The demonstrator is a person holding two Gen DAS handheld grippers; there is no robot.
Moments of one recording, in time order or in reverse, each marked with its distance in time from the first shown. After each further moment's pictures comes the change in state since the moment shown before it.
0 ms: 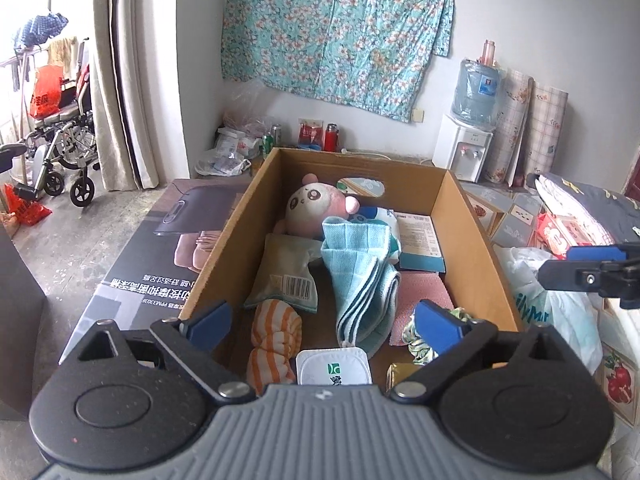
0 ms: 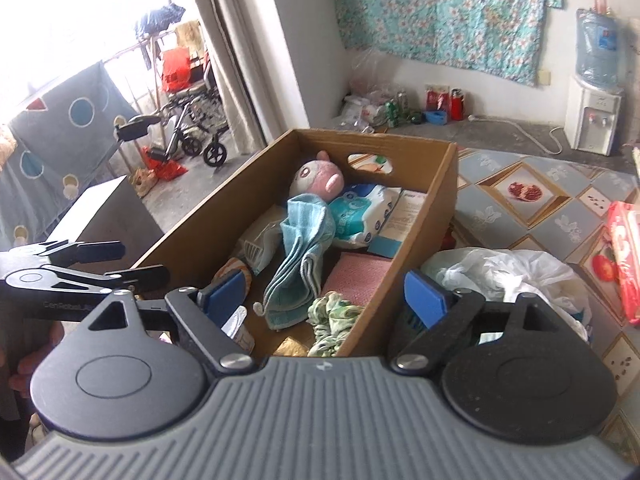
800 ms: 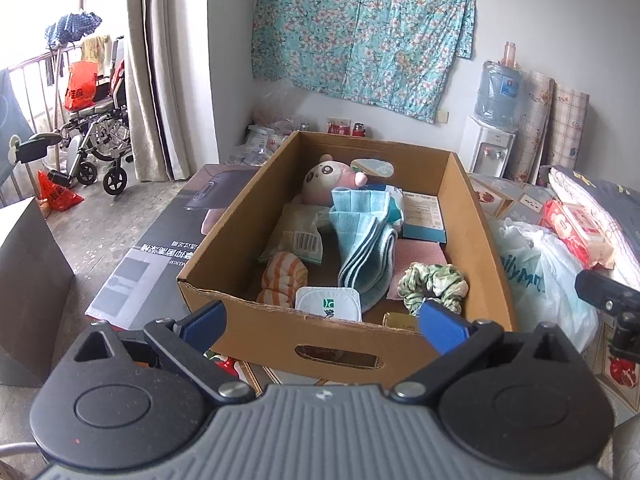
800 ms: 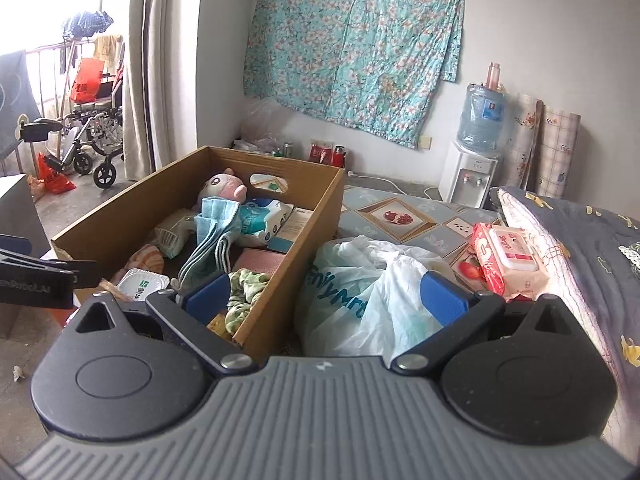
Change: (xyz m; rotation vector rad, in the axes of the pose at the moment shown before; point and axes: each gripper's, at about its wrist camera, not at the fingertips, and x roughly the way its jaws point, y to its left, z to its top) left arm -0.039 -0.026 -0.048 -0.022 0.001 0.091; right arm -0.065 0.057 -0.088 -0.110 -0.158 -0.399
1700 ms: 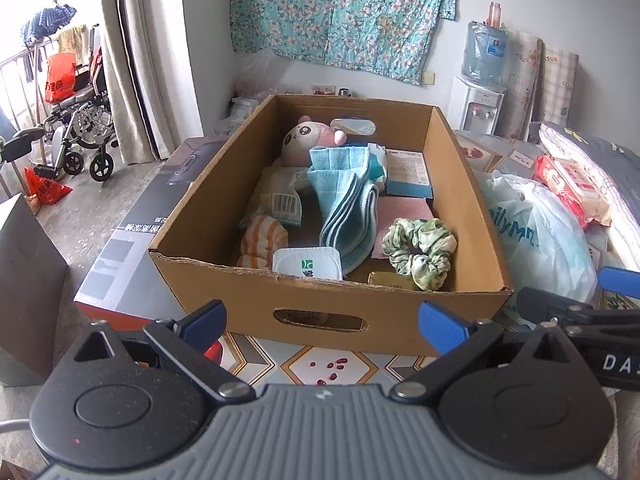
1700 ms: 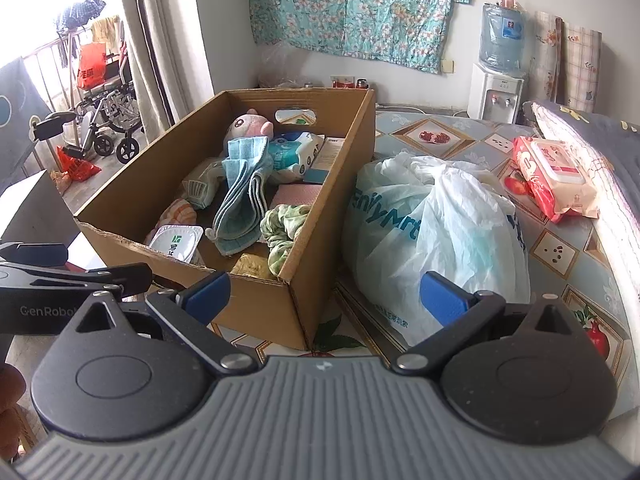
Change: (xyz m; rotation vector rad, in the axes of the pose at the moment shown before) left arm 0.011 -0.014 -0.012 0.061 0.102 -0.023; right arm 0.031 0.006 -0.018 0.137 0.195 0.101
